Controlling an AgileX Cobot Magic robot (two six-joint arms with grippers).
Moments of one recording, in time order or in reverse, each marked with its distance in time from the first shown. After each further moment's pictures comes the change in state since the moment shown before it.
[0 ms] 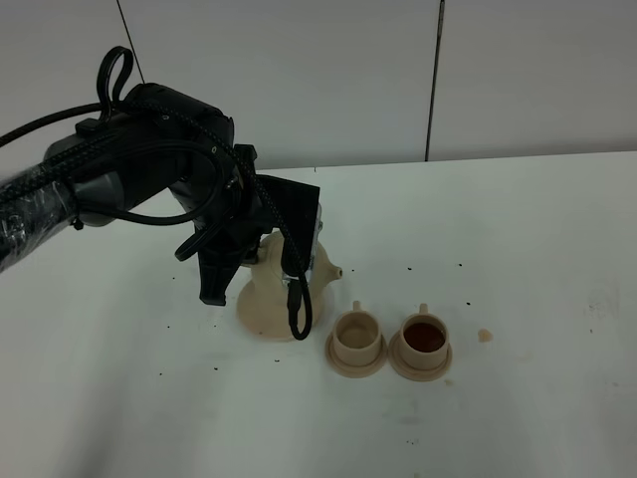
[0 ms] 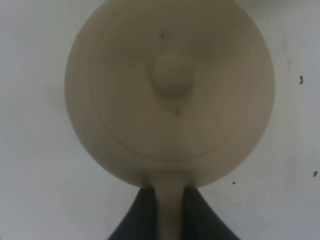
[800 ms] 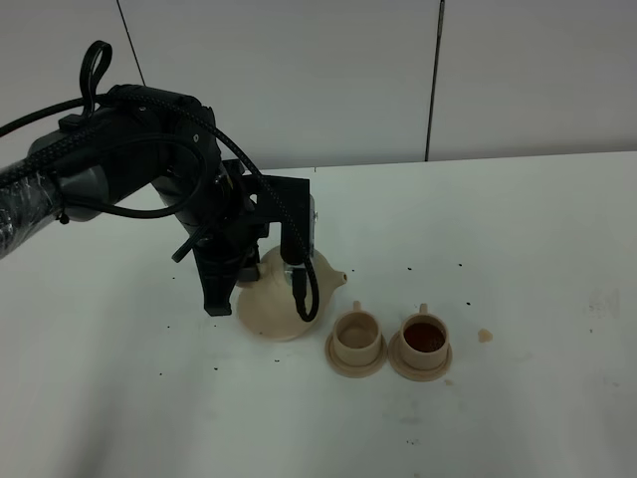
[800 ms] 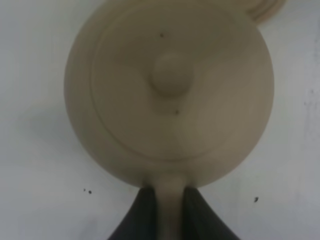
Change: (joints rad) left arm 0.041 0.000 0.003 -0.146 0.066 -0.040; right arm 0.000 0.000 0.000 0.000 0.000 0.000
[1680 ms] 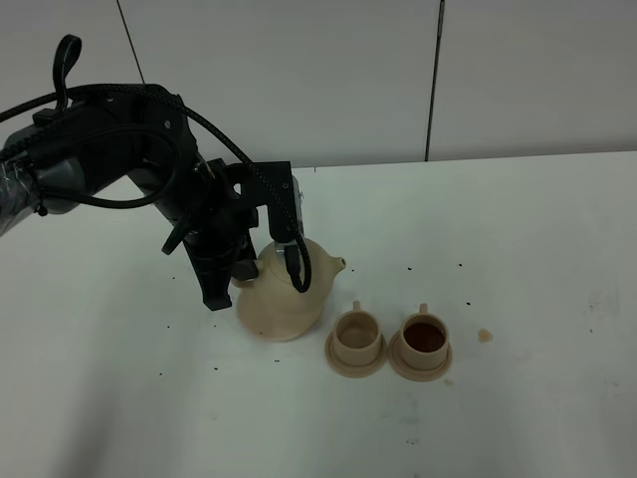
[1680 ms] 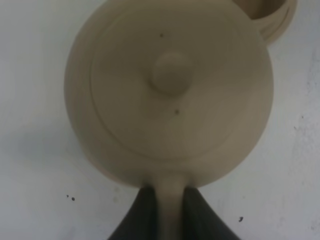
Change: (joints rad) left arm 0.062 0.000 0.000 -0.138 0.004 0.000; right arm 0.000 0.000 0.000 0.000 0.000 0.000
